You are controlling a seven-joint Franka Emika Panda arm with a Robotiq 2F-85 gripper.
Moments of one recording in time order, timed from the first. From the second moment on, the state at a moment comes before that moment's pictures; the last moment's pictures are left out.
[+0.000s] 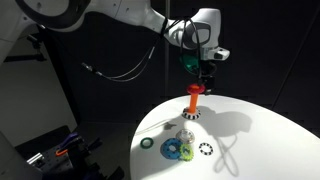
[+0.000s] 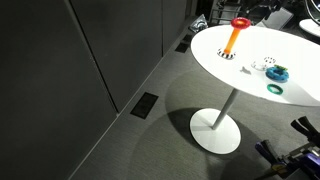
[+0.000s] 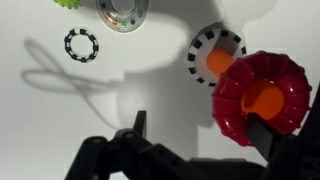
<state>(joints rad) -0.17 0.74 -0.18 -1.26 0.11 2.07 0.31</state>
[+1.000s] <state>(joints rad) -0.17 0.77 -0.18 -1.25 0.11 2.09 0.31</state>
